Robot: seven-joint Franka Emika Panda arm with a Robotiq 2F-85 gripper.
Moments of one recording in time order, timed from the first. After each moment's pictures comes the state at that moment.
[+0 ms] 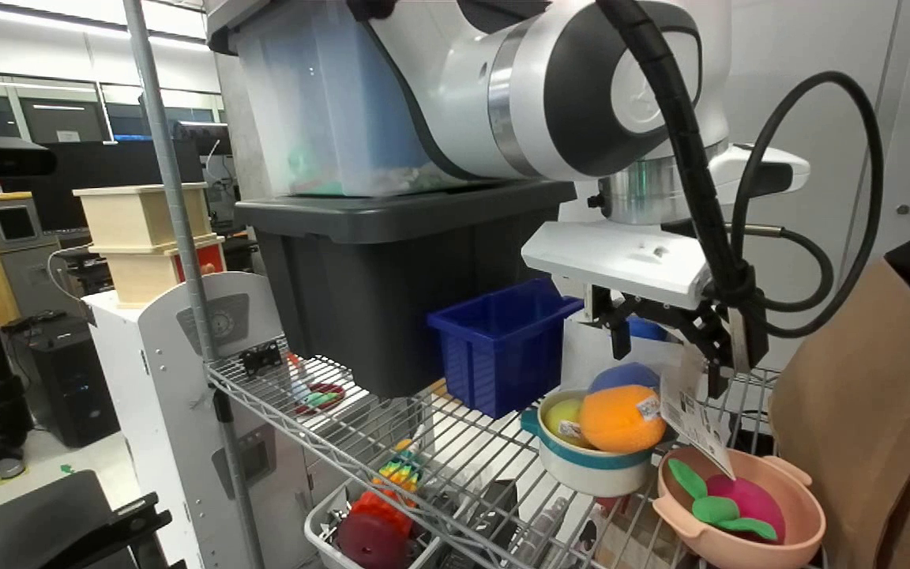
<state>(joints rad) -0.13 0.73 -0.07 -1.69 0.09 2.67 -0.06</state>
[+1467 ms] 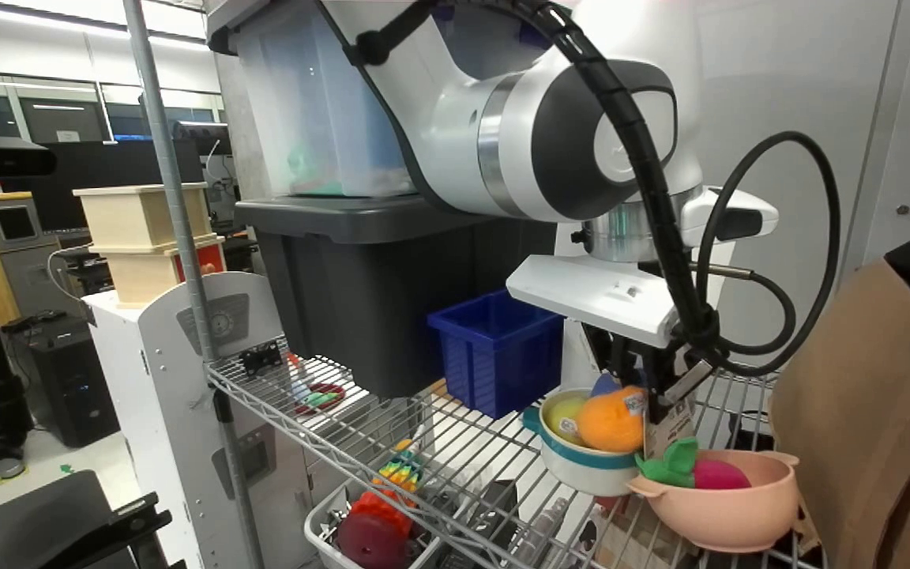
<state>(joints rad) -0.11 0.77 -0.07 -1.68 0.07 2.67 -0.01</state>
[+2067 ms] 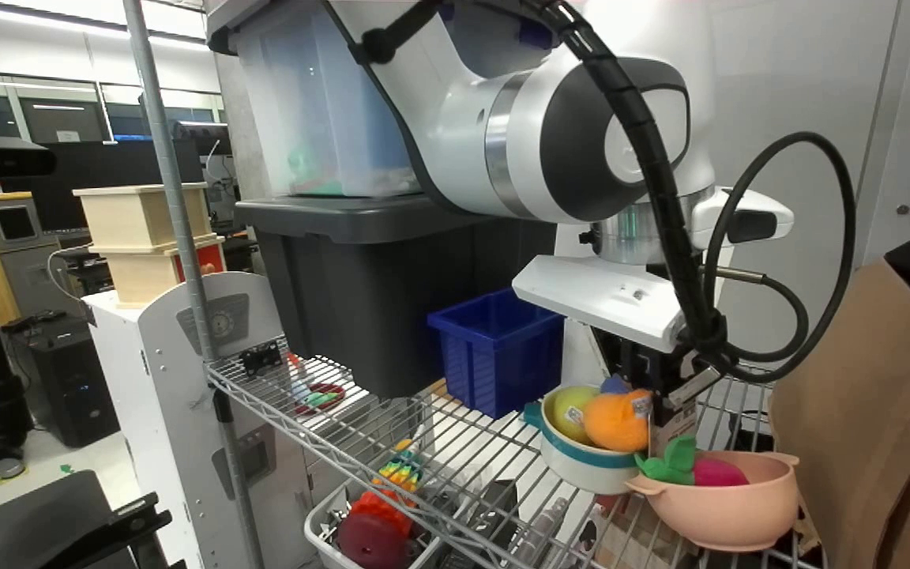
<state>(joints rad) -0.12 0.77 -0.07 -1.68 0.07 2.67 0.01</state>
